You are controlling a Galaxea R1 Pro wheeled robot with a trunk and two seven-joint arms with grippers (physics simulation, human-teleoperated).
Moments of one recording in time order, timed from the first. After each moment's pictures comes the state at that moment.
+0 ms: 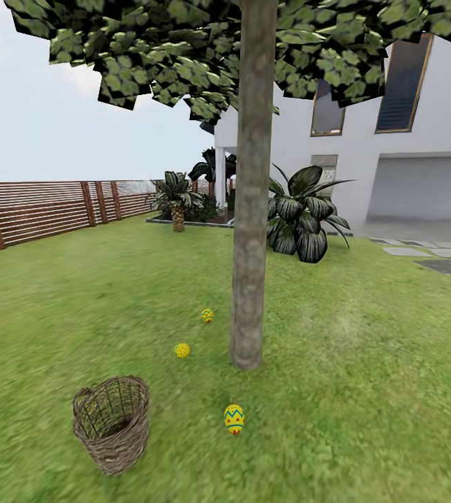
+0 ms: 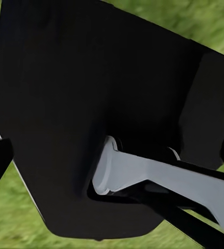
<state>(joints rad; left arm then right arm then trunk) 0.01 0.01 0.44 0.05 -0.11 -0.03 -0.25 -0.09 -0.06 0.03 0.09 0.08 -0.02 -0.04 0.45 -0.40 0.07</state>
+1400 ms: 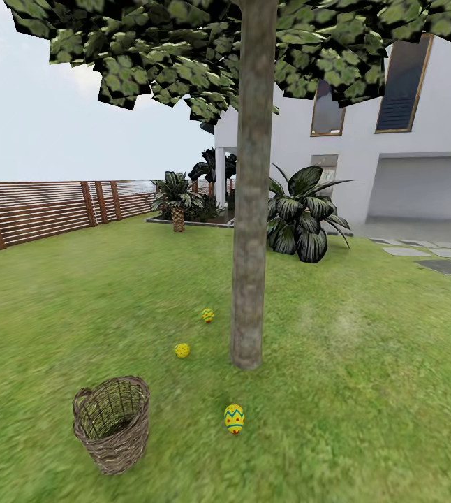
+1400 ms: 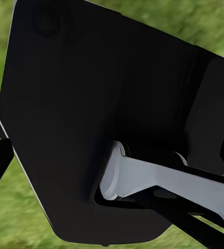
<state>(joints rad) 0.02 0.02 0.44 0.03 -0.11 -0.03 -0.25 -0.08 -0.06 0.03 0.09 0.08 -0.01 -0.05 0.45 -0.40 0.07</state>
